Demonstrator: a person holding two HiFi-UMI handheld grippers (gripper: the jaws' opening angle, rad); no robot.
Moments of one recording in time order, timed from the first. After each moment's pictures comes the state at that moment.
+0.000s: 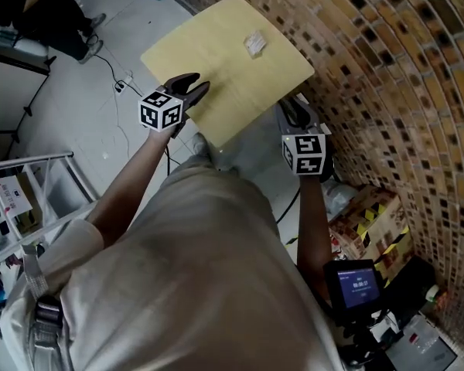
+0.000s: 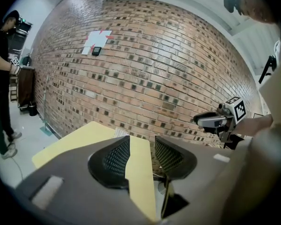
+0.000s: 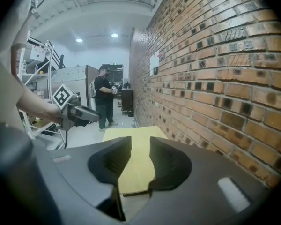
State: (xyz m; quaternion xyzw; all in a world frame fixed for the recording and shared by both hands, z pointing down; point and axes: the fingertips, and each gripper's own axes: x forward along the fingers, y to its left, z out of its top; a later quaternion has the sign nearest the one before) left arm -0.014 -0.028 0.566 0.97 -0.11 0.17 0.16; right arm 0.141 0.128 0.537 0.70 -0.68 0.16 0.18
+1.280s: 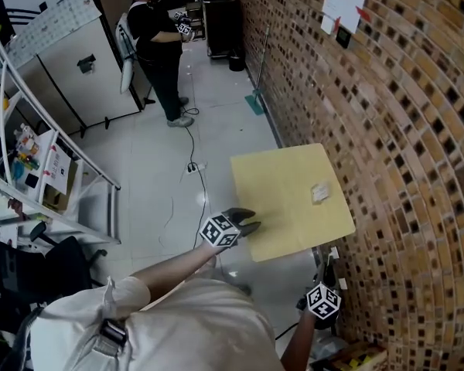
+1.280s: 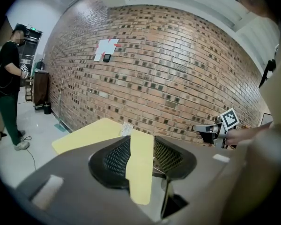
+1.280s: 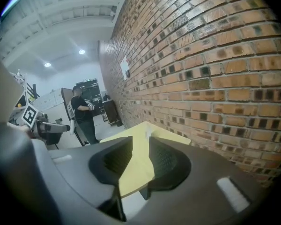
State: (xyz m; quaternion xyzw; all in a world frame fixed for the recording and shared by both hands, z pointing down) left arm -0.091 0.032 0.572 0.95 -0.16 0.18 0.17; right arm 0.162 0.204 0.596 0.77 -0.59 0.25 0.02
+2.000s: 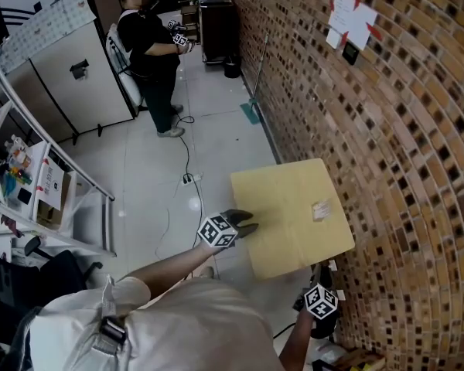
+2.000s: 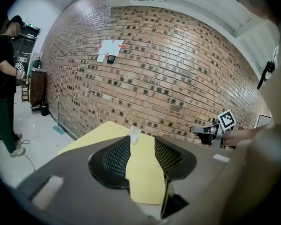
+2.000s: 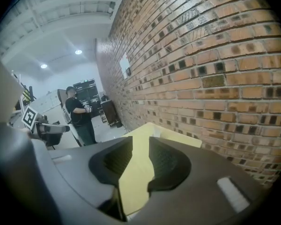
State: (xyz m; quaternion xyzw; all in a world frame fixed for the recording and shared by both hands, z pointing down) left arm -0.120 -0.048 0.565 0.96 -0.14 0.17 0.17; right arm 0.131 0.129 0.594 0.77 -0.58 0.26 0.01
